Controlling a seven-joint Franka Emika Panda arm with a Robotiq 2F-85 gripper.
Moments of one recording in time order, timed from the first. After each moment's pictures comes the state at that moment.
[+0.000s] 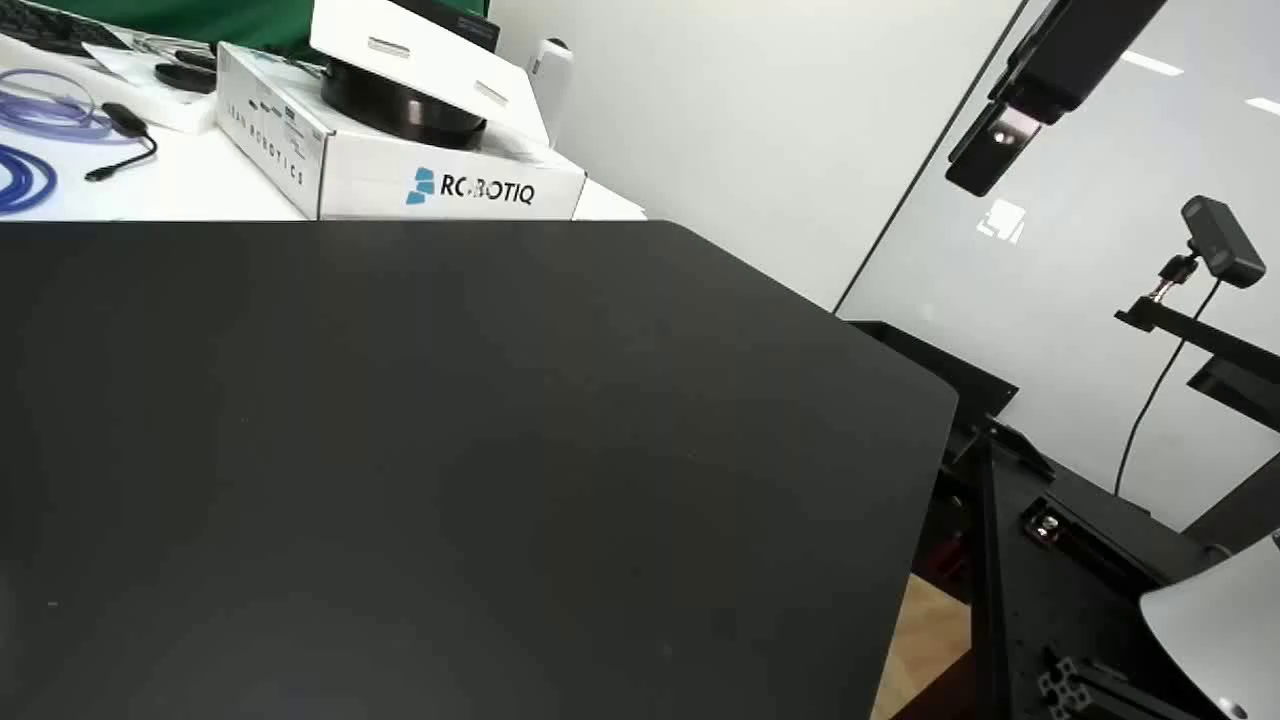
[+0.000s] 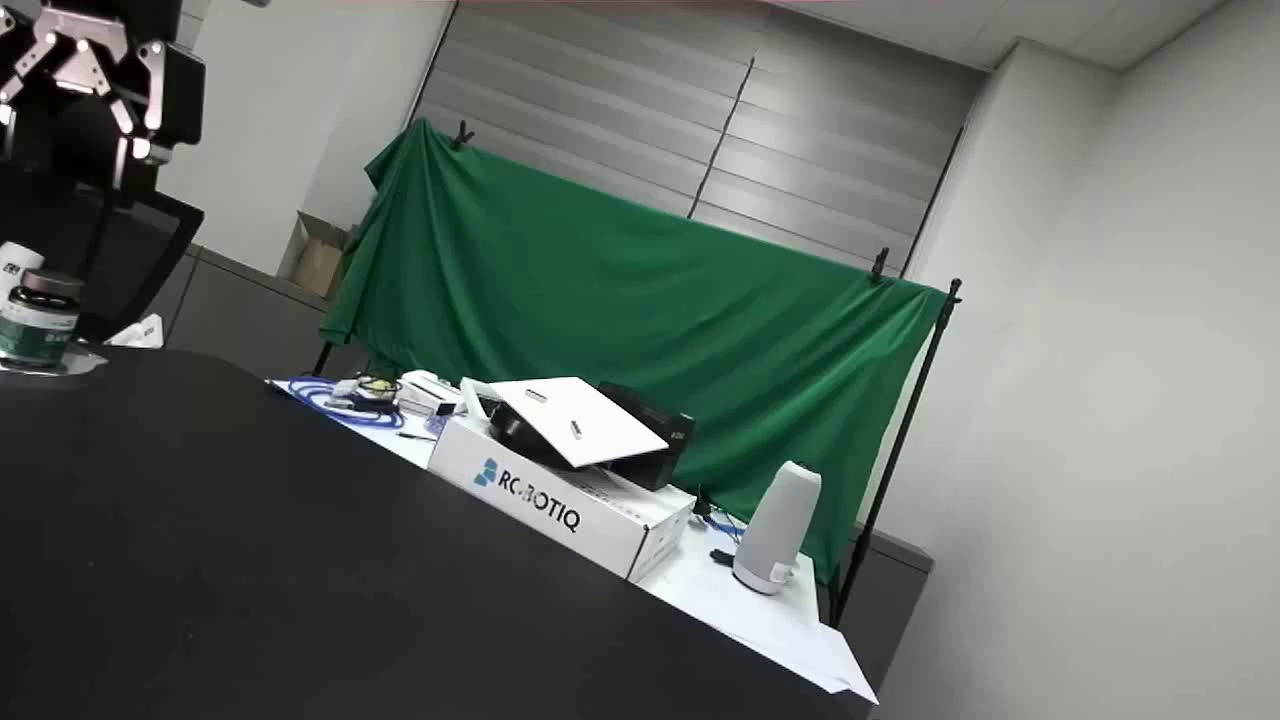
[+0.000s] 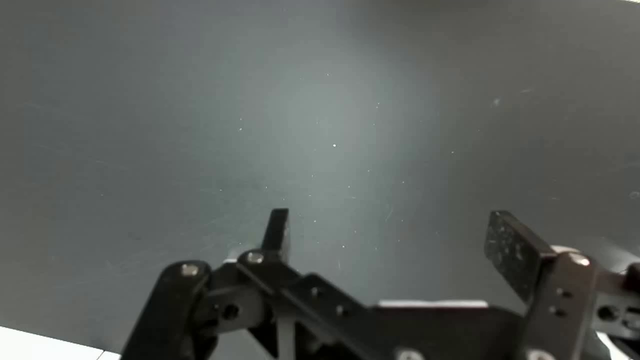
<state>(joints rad) 0.10 -0.52 0.28 -2.70 0.01 2.27 0.25</state>
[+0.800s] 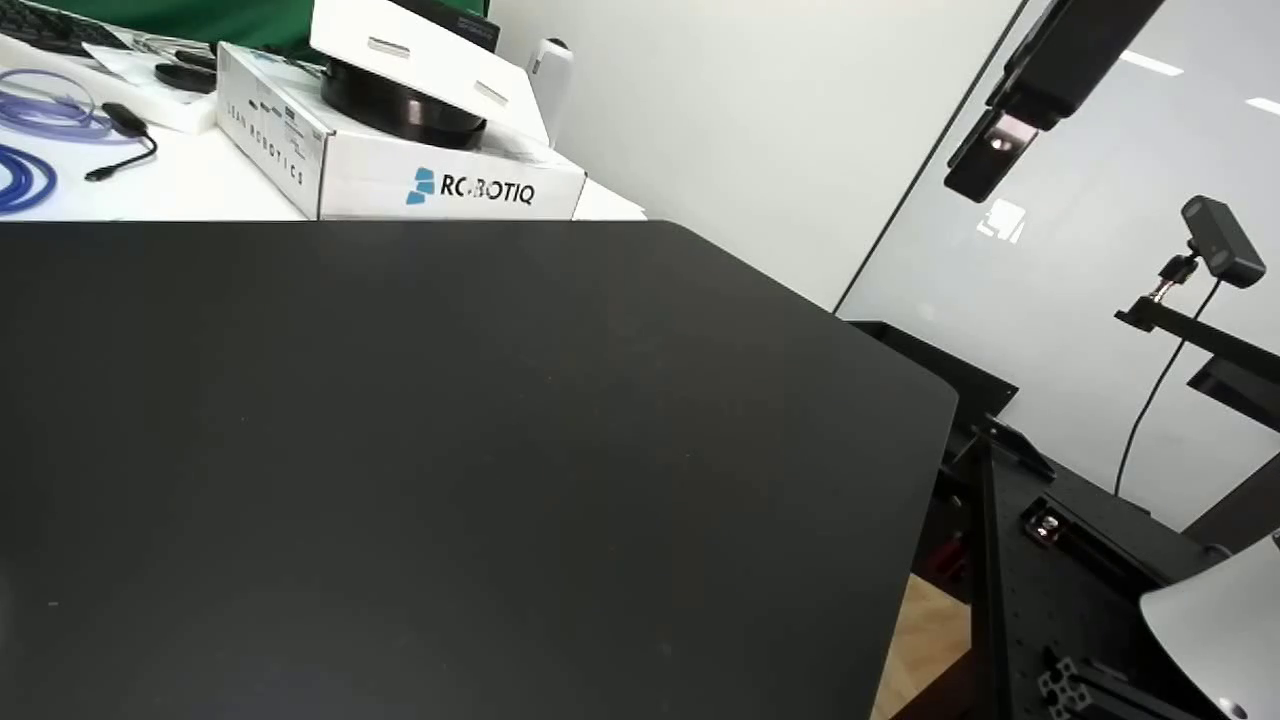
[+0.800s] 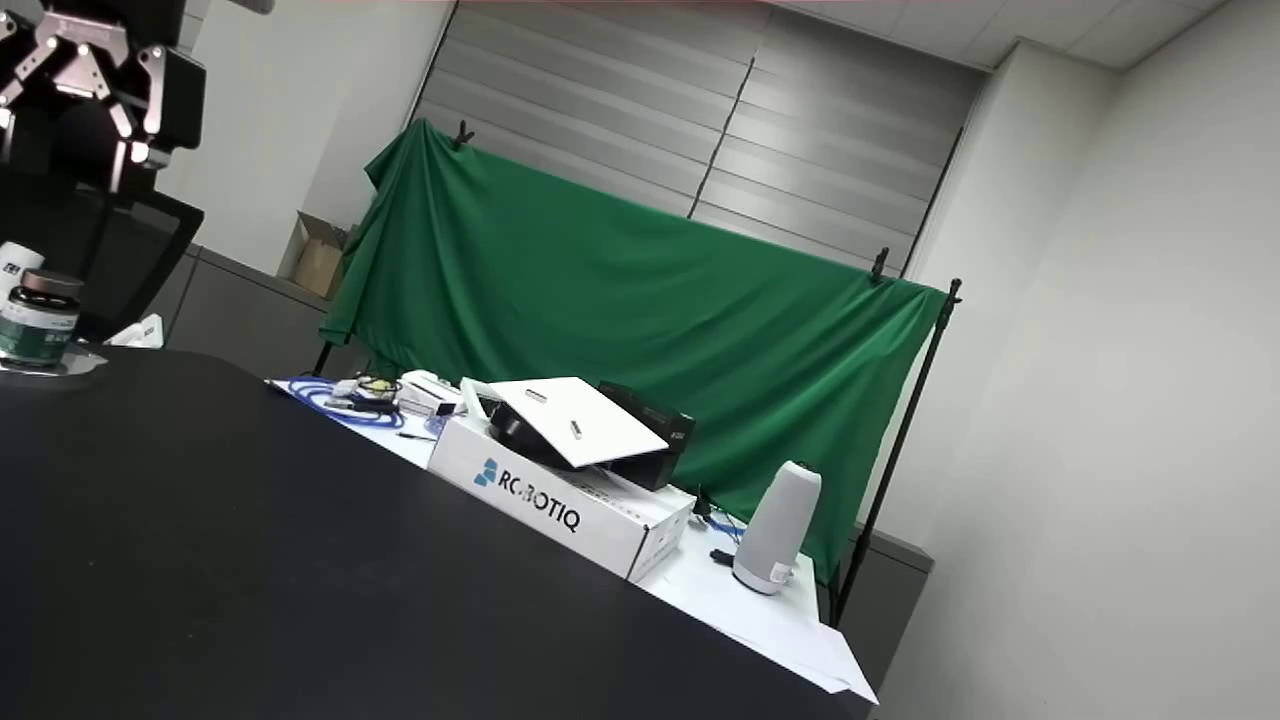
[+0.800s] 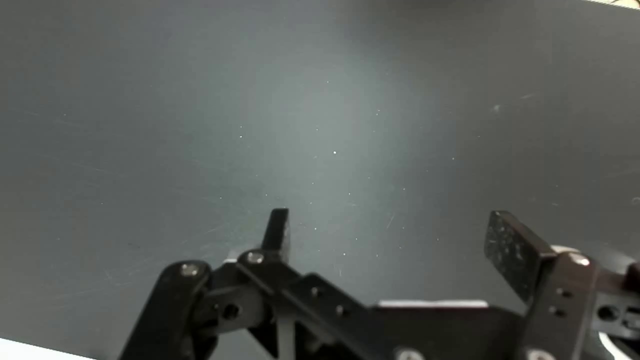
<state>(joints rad) 0.10 -0.51 0.27 -2.69 0.01 2.26 0.25</state>
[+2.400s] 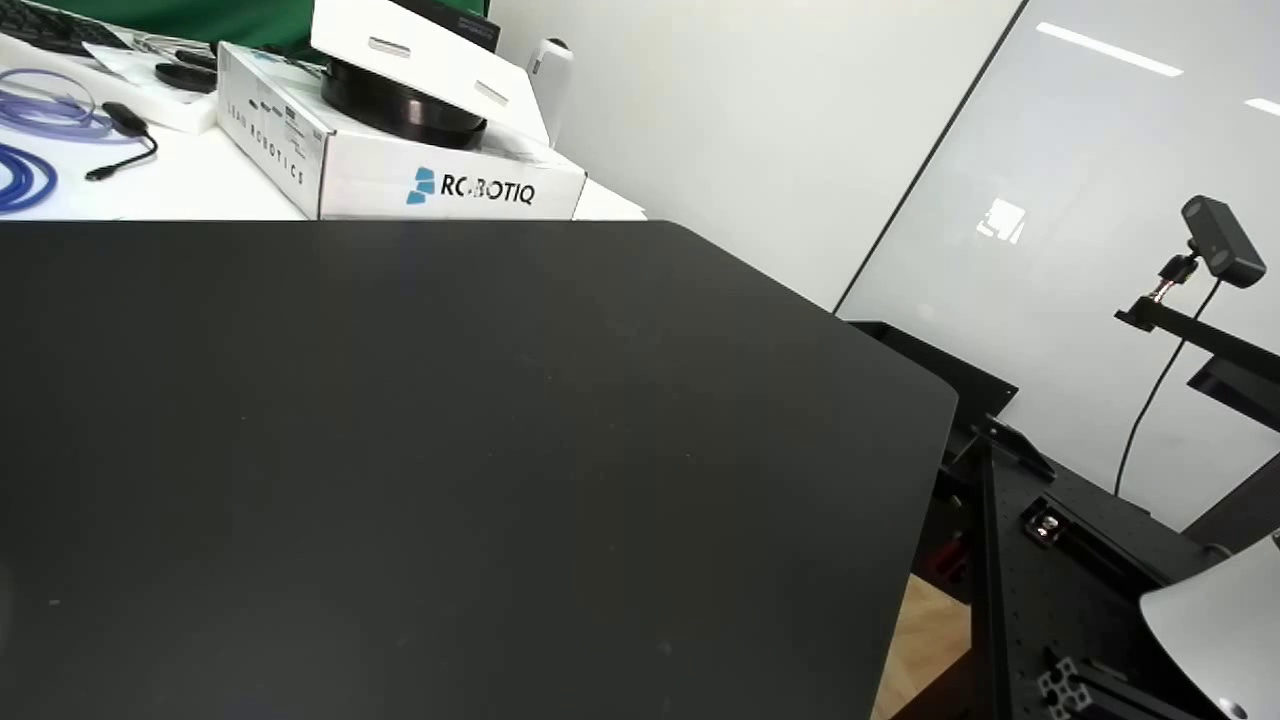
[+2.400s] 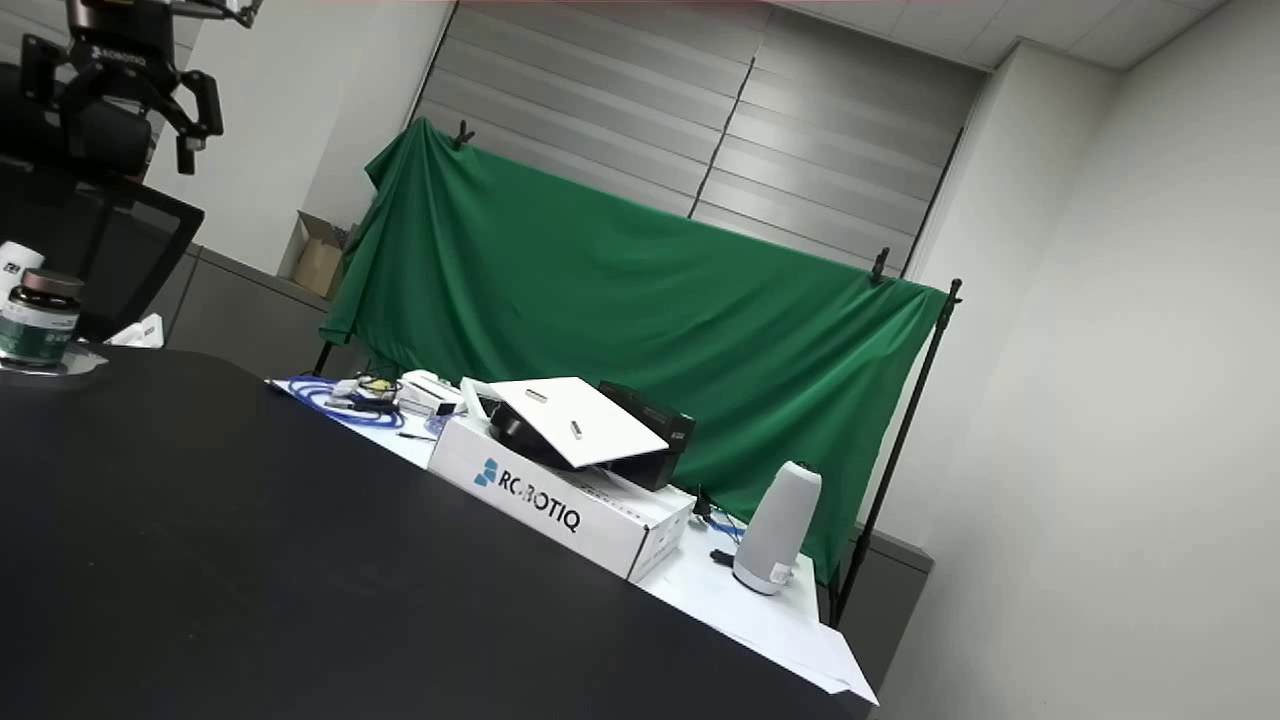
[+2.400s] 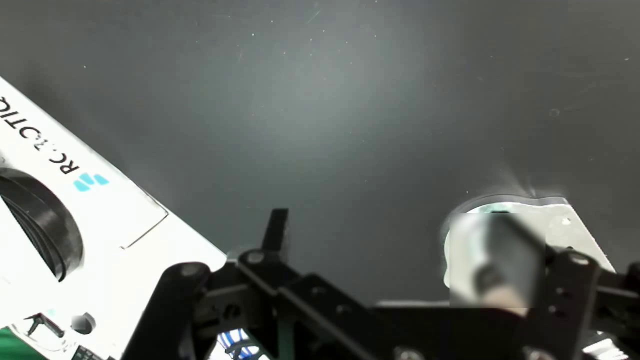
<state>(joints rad) 0.24 0.07 0.38 -2.09 -0.39 2.27 0.27</state>
